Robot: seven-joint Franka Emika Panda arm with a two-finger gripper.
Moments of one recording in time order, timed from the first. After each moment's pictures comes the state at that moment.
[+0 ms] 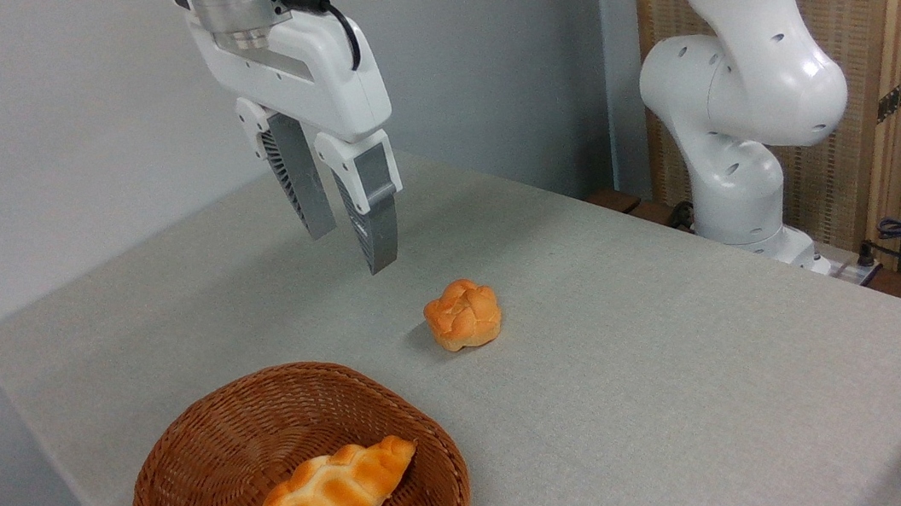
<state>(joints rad) -0.06 -0.01 0.02 -1.58 -0.05 1.55 0.78</state>
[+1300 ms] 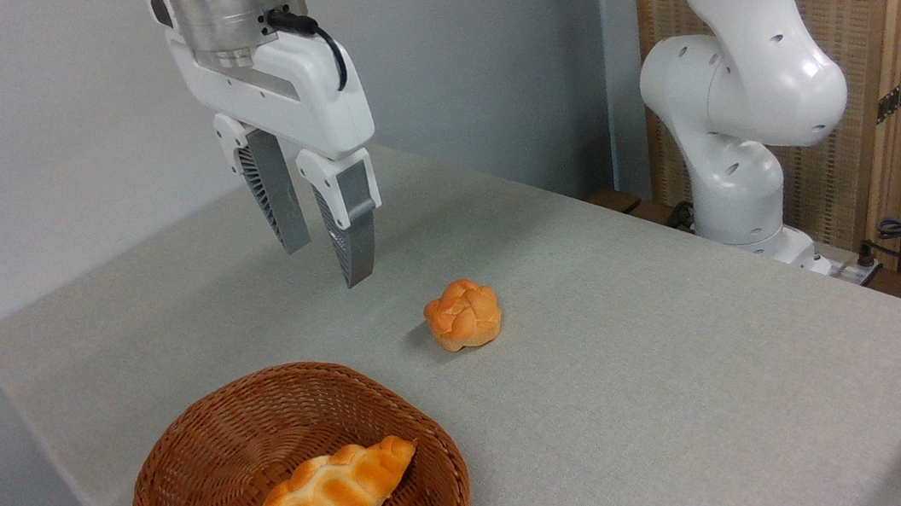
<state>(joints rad) -0.07 0.00 0.00 -1.61 -0.07 1.62 0.71</state>
